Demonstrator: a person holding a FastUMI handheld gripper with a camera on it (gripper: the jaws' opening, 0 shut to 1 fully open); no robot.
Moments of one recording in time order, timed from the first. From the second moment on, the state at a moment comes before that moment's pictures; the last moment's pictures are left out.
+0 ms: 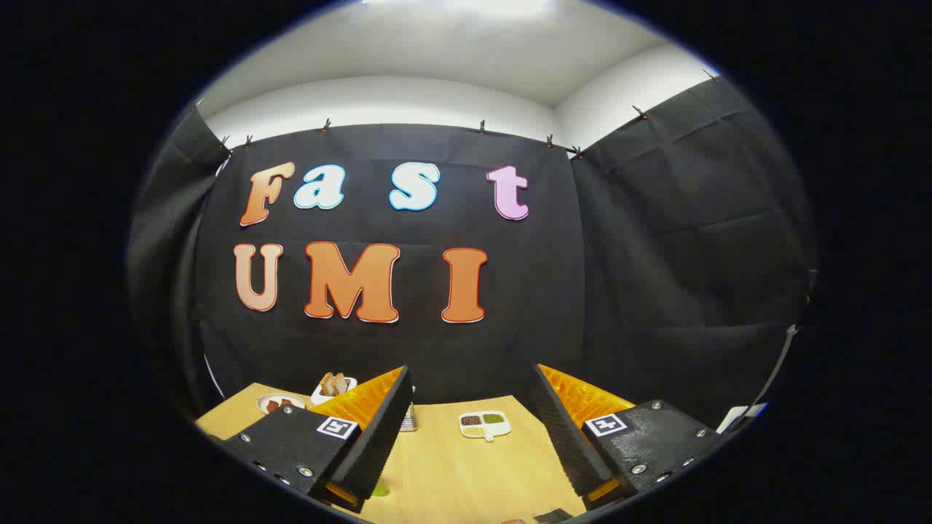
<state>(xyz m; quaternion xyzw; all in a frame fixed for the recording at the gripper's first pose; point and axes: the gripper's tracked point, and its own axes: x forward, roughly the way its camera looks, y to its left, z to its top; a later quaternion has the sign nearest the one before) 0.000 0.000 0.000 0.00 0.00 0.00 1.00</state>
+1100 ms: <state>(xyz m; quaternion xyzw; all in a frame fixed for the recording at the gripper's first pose) -0.003 0.079 -0.072 -0.02 0.07 0.04 1.00</state>
